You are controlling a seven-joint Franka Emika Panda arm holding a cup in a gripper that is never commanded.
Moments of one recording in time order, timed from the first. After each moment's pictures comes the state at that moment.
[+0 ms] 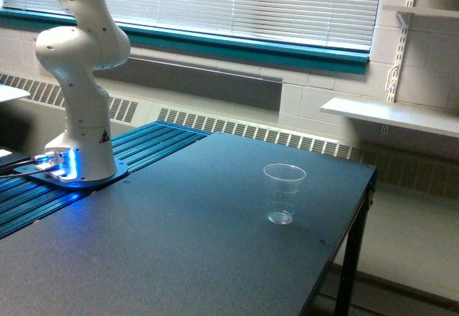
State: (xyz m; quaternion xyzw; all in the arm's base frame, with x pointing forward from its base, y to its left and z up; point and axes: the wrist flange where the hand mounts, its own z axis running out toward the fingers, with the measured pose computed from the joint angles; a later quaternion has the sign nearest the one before) arm 0.561 -0.141 0.706 -0.81 0.39 -0.43 0.06
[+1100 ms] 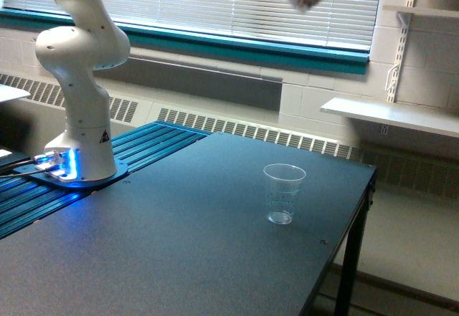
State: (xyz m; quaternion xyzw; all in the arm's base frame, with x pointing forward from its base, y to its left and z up) arm 0.537 -0.070 0.601 -0.83 0.43 -0.35 0.05
